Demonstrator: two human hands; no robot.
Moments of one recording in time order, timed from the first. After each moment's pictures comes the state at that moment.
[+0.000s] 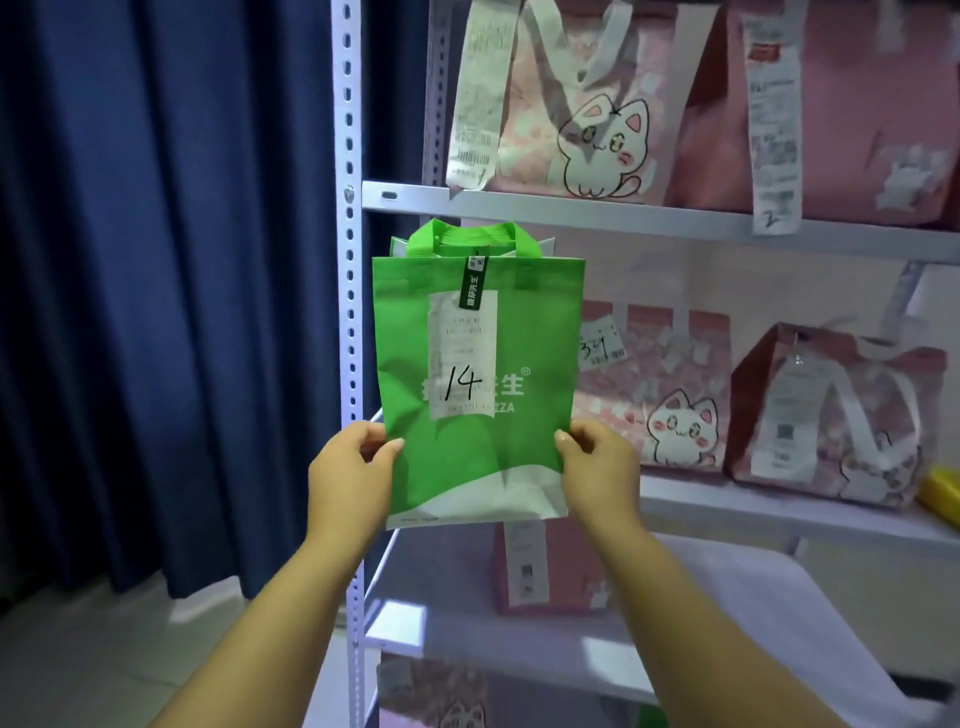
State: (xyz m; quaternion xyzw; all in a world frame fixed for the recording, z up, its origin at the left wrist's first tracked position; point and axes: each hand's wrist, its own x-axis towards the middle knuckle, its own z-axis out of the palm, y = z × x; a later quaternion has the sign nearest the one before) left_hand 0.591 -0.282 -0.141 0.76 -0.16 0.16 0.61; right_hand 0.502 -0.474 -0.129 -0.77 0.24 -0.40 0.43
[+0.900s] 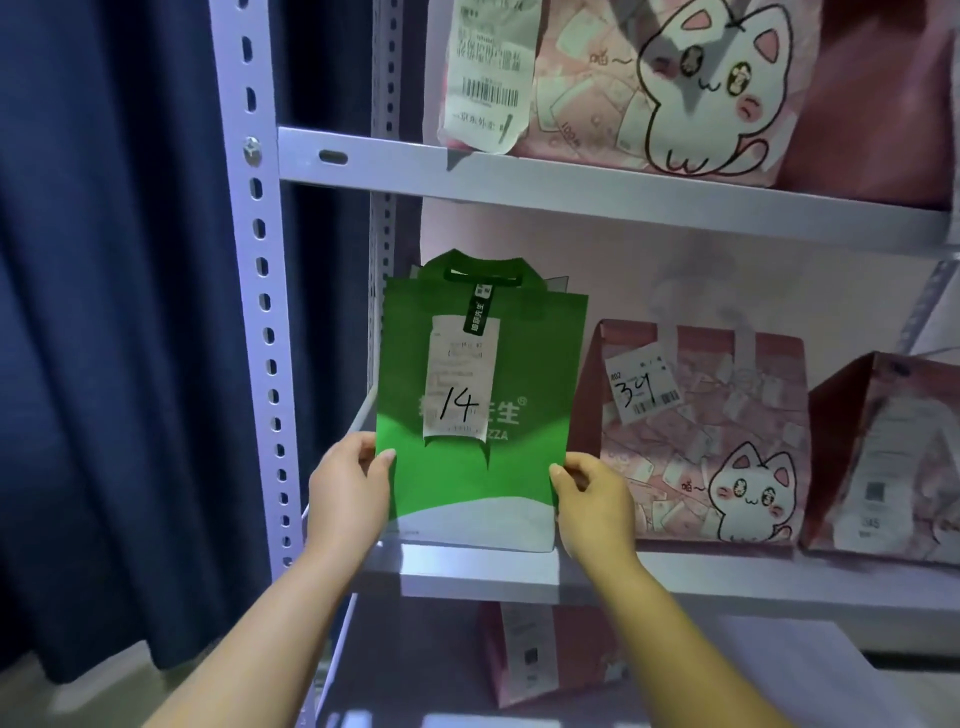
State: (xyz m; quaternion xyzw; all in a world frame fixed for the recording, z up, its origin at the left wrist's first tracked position) left_hand 0.793 -0.383 -0.166 0.79 -0.20 0.10 0.57; right_hand 0.658 -0.555 -0.167 -0.76 0.31 -0.40 0.41
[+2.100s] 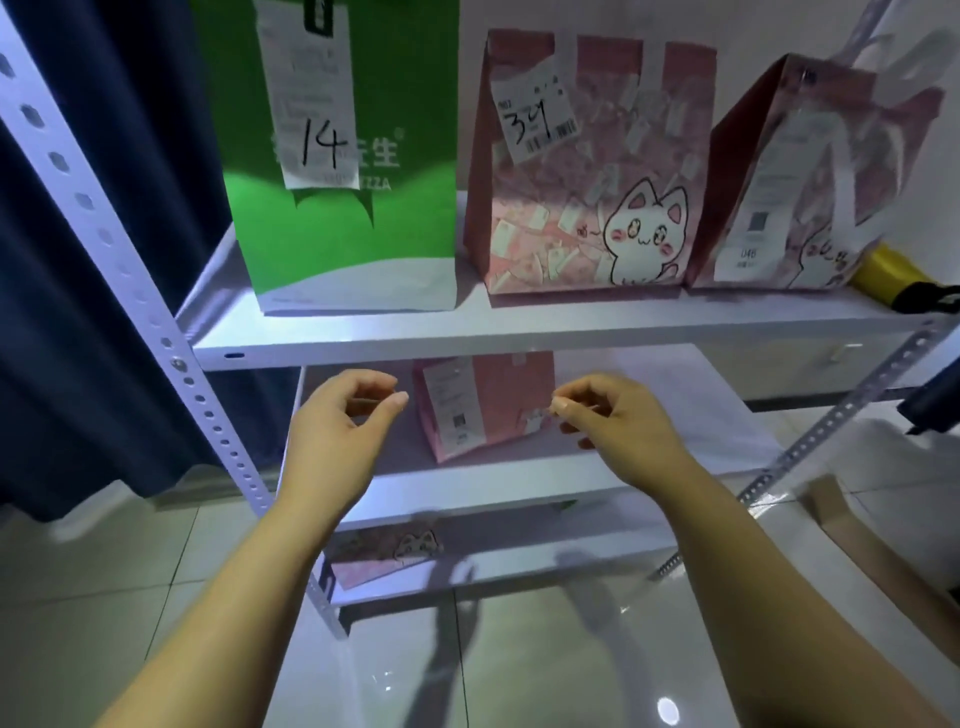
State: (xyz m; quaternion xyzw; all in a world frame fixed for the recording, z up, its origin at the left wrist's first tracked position) left_hand 0.650 -0.363 -0.253 0.77 -0.31 -0.05 0.55; right_hand 0.468 -0.553 -0.237 -0.82 0.30 -0.22 0.45
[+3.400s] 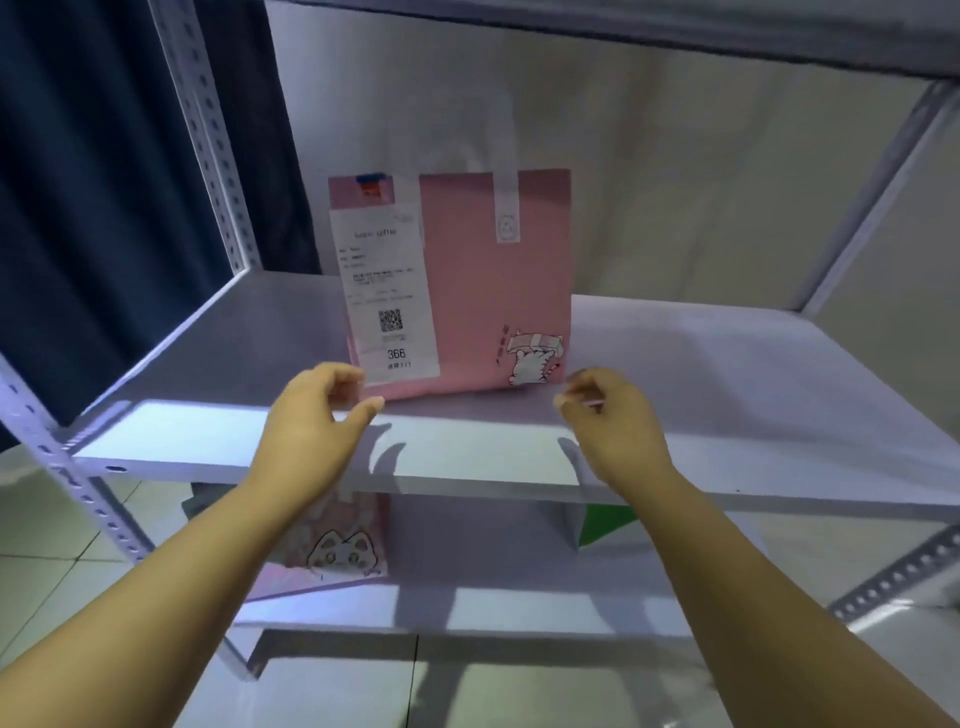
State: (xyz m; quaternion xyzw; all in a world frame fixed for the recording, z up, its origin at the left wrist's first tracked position) left_hand 0.659 -0.506 -0.553 0.86 -0.26 0.05 0.44; right_hand 0.508 -0.730 -0.550 -0.83 0.31 -0.25 0.39
